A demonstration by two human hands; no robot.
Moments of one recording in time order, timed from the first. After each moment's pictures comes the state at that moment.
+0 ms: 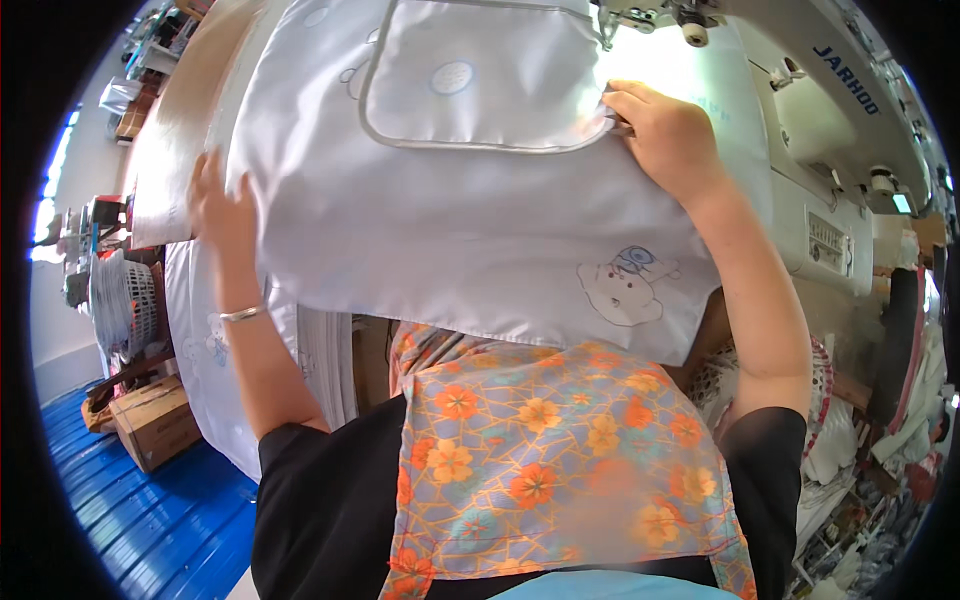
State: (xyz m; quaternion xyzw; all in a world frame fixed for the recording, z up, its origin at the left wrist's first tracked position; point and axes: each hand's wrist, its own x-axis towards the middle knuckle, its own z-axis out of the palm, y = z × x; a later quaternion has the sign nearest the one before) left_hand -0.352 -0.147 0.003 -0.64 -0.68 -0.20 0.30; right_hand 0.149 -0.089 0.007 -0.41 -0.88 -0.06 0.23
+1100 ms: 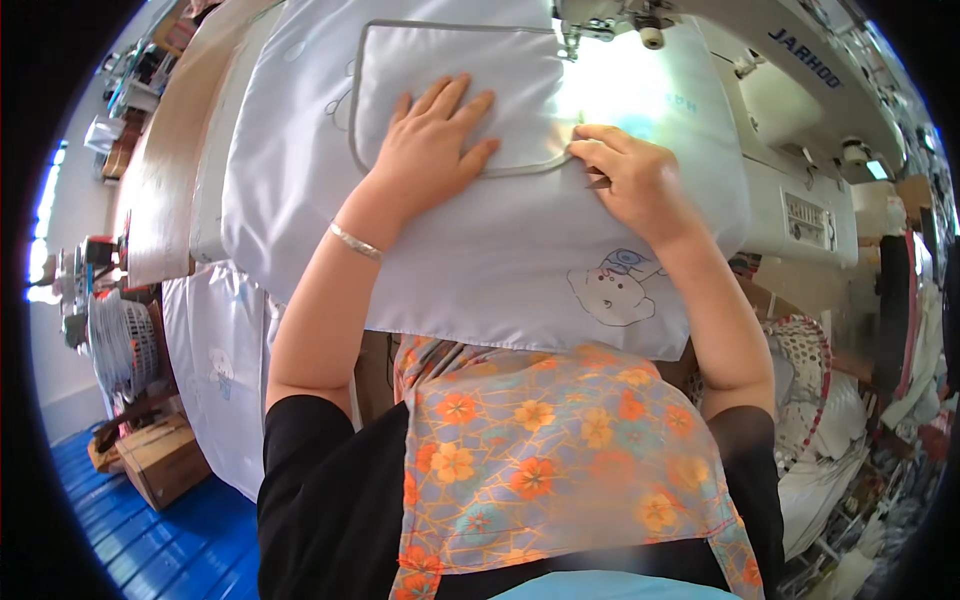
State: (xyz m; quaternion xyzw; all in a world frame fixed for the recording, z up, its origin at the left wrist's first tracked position) left_hand -0.116 -0.088 0.000 -0.88 -0.44 -0.17 0.04; right_hand 0.146 -0.131 -0.004 -0.42 -0.85 -0.02 0.32
